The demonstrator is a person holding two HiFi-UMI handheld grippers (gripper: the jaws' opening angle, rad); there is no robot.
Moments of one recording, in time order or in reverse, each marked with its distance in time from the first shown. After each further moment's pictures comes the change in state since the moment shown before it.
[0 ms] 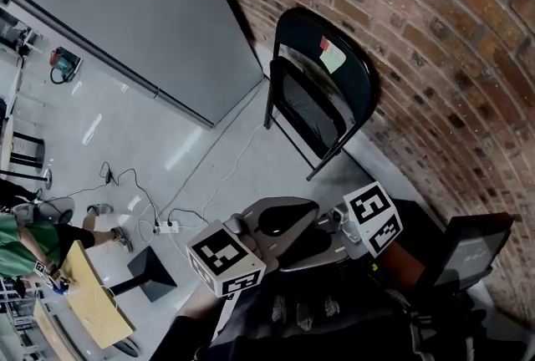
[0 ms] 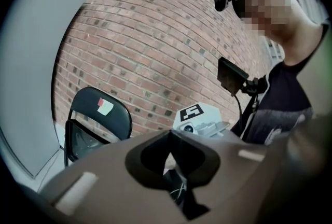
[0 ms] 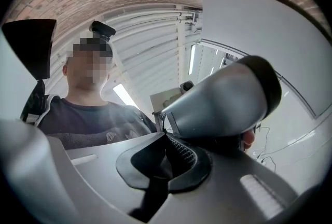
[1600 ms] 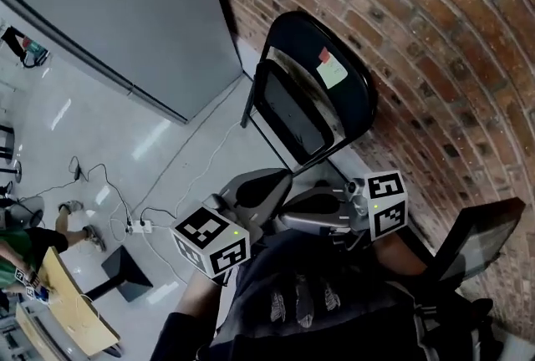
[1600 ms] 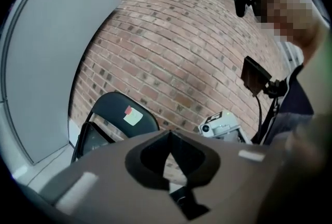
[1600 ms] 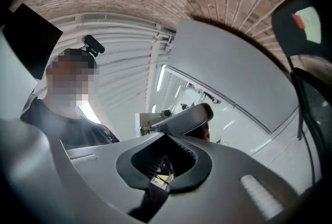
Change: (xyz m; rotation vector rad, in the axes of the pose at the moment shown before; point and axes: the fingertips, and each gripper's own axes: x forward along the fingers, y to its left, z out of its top) left arm 0.001 0.128 0.033 -0.156 -0.119 0.129; right arm -0.068 -0.104 0.089 0.030 -0.180 -0.426
